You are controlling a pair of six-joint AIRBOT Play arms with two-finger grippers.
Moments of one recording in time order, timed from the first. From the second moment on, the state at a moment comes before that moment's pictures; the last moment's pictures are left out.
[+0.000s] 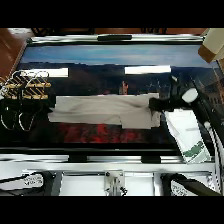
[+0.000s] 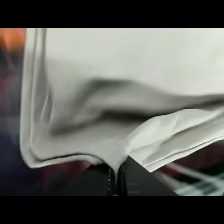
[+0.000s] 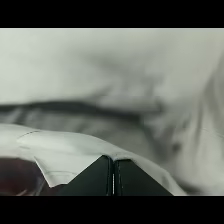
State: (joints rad) left arm 0.40 -1.43 1.08 0.87 -1.29 -1.15; right arm 0.01 -1.29 1.02 -1.07 0.97 1.46
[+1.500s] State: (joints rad) left arm 0.28 -1.68 1.44 0.86 -1.48 -1.32; right arm -0.07 -1.71 1.29 -1.08 1.18 1.34
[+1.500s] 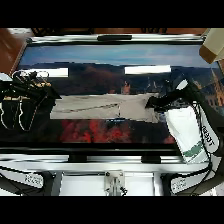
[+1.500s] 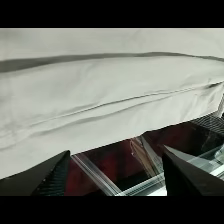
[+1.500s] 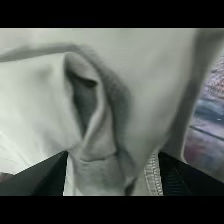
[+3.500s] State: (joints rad) left arm -0.27 -1.57 1.44 0.75 -1.10 -1.37; right arm 0.24 -1.15 1.30 -0.98 1.31 1.59
